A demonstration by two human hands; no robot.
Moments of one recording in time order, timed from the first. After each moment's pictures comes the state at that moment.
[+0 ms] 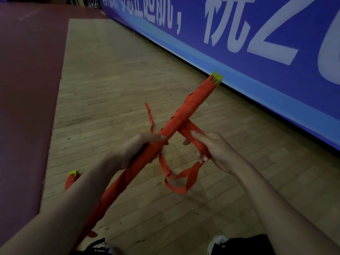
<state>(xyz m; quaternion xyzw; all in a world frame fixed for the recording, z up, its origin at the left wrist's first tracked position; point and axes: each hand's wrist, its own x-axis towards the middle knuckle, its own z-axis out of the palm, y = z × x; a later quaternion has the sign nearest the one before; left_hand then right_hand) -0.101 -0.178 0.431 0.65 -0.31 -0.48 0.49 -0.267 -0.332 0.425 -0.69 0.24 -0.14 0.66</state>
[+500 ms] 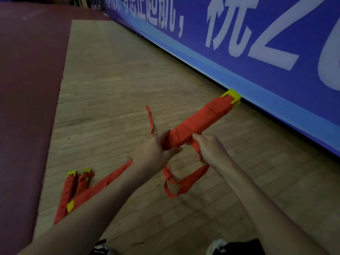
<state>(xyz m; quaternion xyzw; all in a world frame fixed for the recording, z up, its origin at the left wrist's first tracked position) -0.131 -0.202 0.404 0.84 -0.40 -0.10 0.36 -0.253 -0.321 0.426 -0.77 0.36 -0.17 0.50</state>
